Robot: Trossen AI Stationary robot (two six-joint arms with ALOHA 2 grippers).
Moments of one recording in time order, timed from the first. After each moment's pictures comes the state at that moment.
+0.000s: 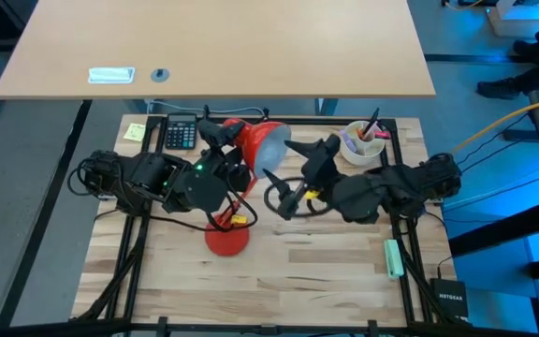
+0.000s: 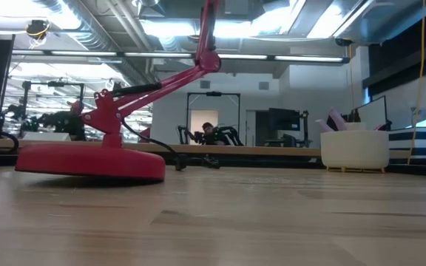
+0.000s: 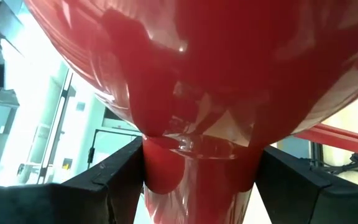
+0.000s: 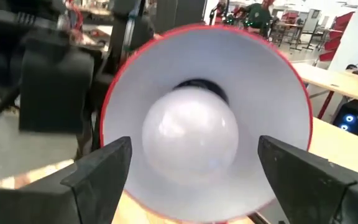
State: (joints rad) left arm -0.37 1.76 2.25 -1.07 -1.32 0.73; right arm 0.43 1.76 2.21 -0.68 1.02 0.15
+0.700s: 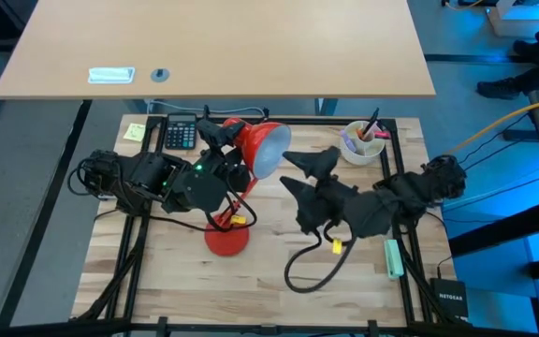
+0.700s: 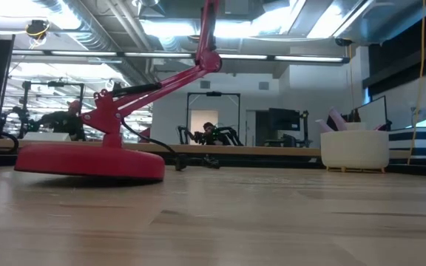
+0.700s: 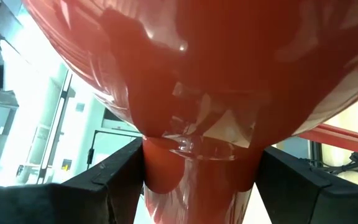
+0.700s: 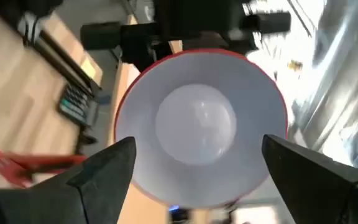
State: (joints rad) left arm -0.37 1.75 2.25 -1.07 -1.32 0.73; right arm 0.50 1.75 2.21 -0.73 1.08 -1.04
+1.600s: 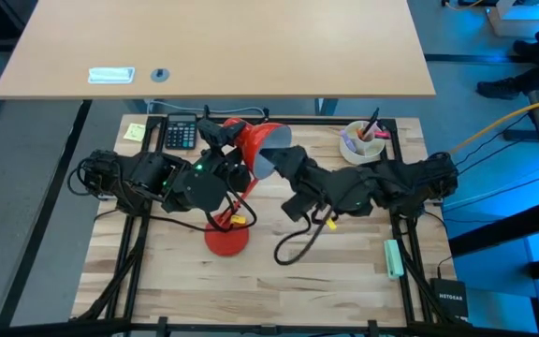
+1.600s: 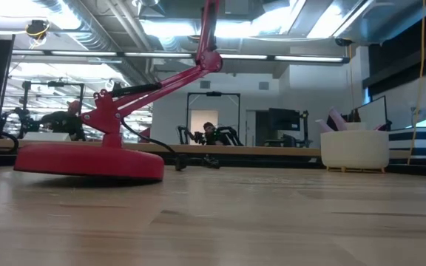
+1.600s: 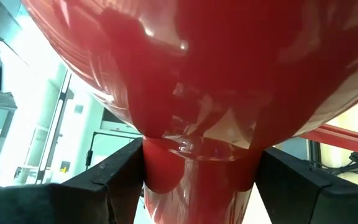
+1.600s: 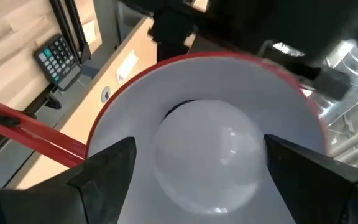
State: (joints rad) left arm -0.37 1.75 2.25 -1.07 -1.31 0.73; right arm 0.37 1.77 2.21 -0.68 0.89 -1.57
